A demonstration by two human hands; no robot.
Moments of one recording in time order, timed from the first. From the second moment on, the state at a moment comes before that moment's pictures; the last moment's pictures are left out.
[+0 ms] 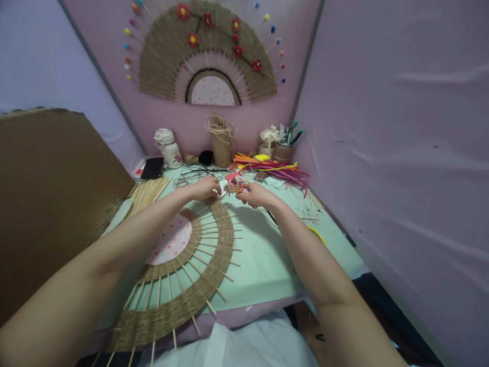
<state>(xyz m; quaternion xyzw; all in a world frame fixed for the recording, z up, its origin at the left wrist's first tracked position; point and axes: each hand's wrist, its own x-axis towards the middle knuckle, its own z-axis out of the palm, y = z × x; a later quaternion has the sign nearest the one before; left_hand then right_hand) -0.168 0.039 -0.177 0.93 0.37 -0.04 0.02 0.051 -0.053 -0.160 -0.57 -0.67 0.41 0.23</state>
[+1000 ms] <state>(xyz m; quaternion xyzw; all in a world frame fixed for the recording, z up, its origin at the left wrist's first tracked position) -0.197 0.016 -0.189 0.94 0.33 0.07 0.04 0.035 -0.024 -0.162 -0.57 -0.72 0.38 0.09</state>
